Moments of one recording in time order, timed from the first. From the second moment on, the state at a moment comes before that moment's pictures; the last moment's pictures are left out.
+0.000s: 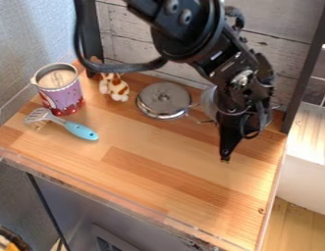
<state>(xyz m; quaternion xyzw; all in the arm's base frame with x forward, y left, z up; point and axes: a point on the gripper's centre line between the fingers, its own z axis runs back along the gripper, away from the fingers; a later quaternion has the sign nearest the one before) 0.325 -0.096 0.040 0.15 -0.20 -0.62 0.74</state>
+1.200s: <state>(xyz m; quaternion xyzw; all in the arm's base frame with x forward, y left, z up) 0.327 -0.082 0.026 0.14 -0.19 -0.61 0.76</state>
